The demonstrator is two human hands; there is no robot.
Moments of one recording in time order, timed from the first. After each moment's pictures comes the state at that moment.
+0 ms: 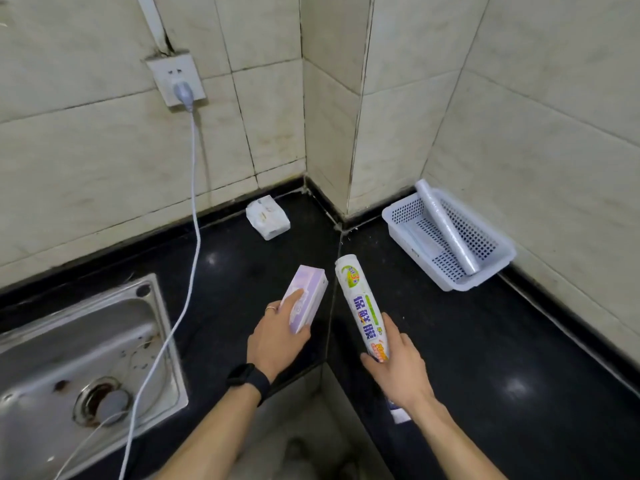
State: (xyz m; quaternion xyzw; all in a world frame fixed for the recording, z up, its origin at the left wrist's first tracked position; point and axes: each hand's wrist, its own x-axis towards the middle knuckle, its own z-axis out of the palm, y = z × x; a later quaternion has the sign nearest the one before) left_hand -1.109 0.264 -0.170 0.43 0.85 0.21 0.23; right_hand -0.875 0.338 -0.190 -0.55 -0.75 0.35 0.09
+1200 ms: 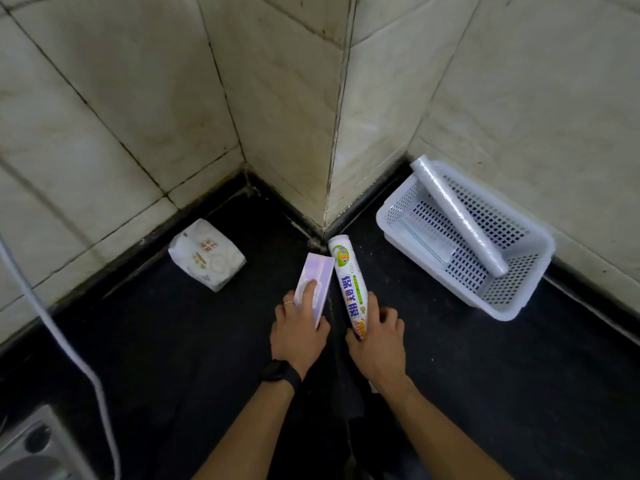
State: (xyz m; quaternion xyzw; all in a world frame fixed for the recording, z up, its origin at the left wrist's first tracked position) left_hand -1.178 0.489 -0.291 0.54 0.80 0.09 0.23; right_hand -1.022 0.501 -0.303 -0.71 -0.66 0.25 0.04
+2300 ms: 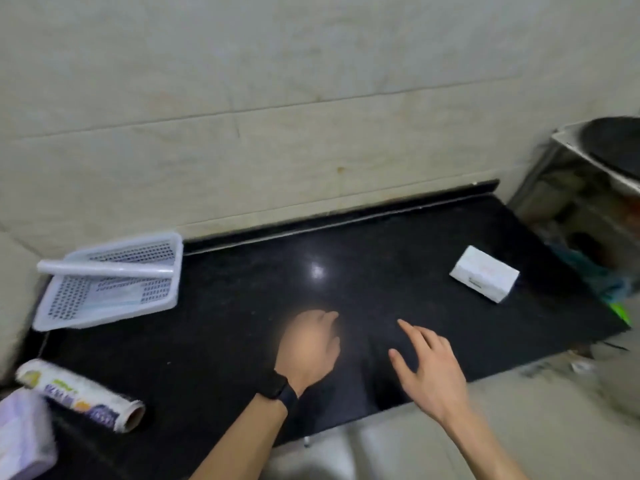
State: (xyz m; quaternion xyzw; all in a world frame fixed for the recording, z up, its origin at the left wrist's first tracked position) left_hand -0.757 0.271 -0.160 0.95 0.27 0.02 0.18; right_hand -0.626 0.072 -0.165 -0.91 -0.34 0.06 0.24
